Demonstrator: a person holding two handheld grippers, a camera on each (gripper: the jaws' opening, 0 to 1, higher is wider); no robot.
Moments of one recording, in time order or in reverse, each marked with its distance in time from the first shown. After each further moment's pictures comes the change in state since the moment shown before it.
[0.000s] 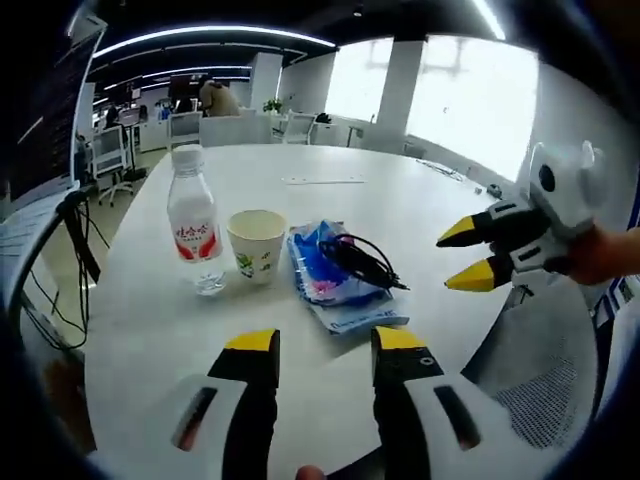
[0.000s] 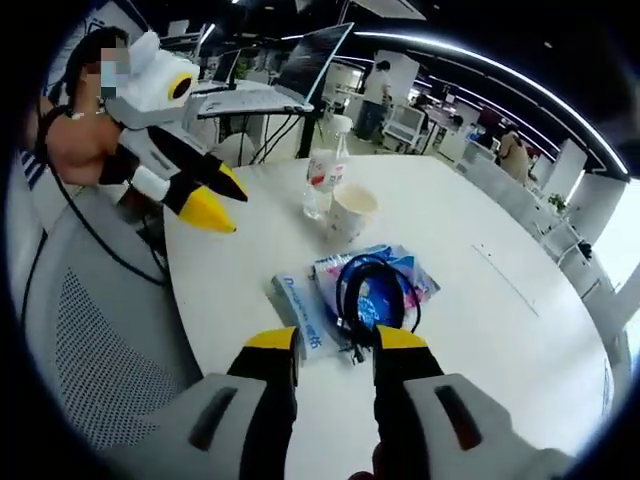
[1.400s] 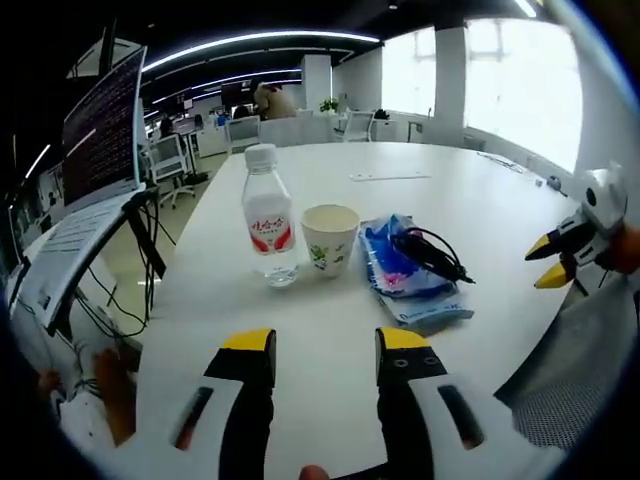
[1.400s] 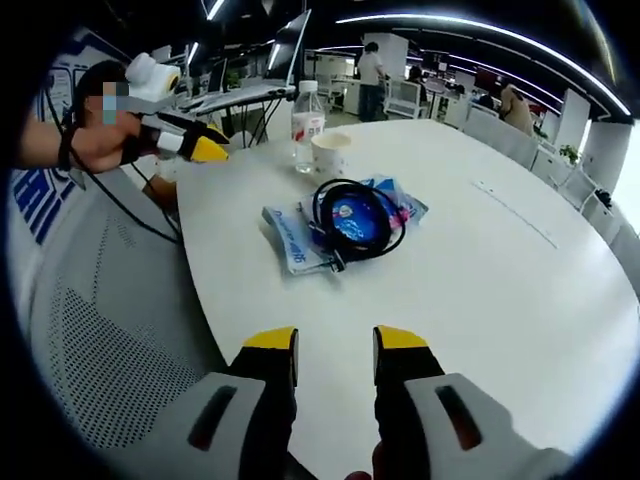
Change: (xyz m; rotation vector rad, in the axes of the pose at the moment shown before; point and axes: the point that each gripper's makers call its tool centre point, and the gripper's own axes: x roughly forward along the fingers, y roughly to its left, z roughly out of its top) left arm -0.010 0.042 -0.004 0.018 0.006 0.272; right arm -0.020 -0.027 -0.069 0.171 0.014 0.100
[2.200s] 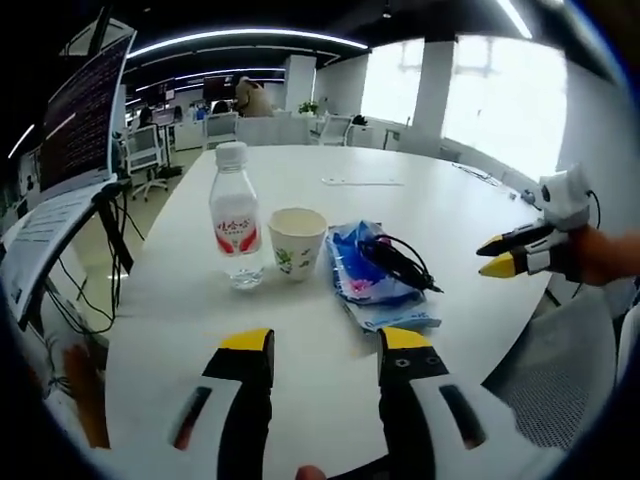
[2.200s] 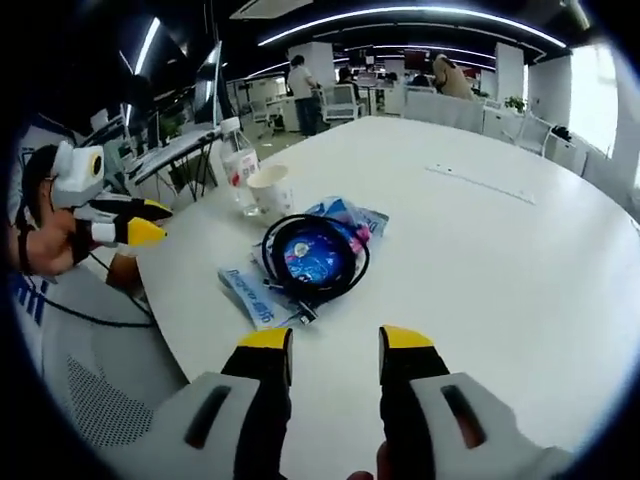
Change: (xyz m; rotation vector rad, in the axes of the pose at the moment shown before) left arm 0.002 -0.023 0.003 -0.047 -0.011 -0.140; right arm 0.028 -0.028 0.030 0.312 -0.052 -0.098
